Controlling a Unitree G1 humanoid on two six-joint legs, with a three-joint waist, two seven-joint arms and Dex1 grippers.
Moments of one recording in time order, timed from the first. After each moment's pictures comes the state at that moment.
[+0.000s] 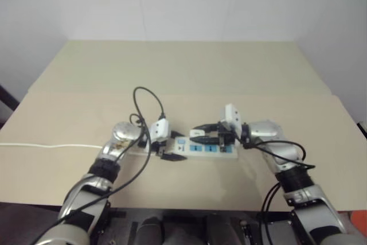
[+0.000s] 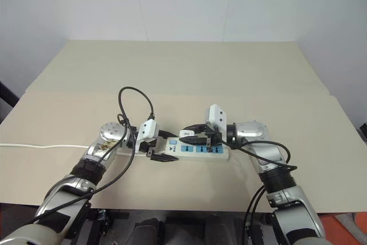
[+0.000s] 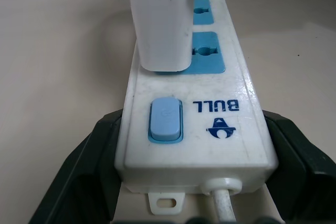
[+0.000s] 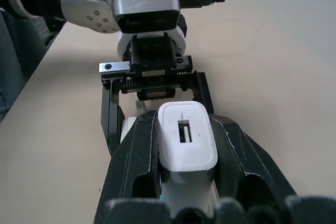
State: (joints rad) left arm -0.64 0.40 -0.26 0.59 -0.12 -0.17 -1.37; right arm -0.54 -0.47 0.22 0.20 0.32 0.11 1.20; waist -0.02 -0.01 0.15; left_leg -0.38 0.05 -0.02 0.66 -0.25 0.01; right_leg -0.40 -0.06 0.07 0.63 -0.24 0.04
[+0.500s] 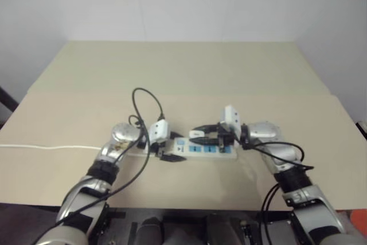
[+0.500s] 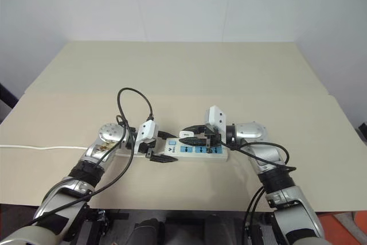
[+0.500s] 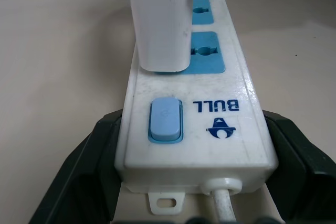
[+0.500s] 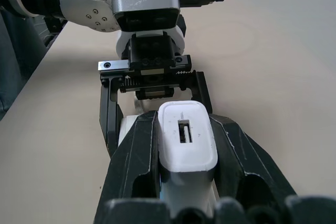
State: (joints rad) left arm -0.62 0.41 -0.26 0.57 -0.12 -0.15 -1.36; right arm -0.56 -0.44 0.24 0.24 0.30 0.09 1.19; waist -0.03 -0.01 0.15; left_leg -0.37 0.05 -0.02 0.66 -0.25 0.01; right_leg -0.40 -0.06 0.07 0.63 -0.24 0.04
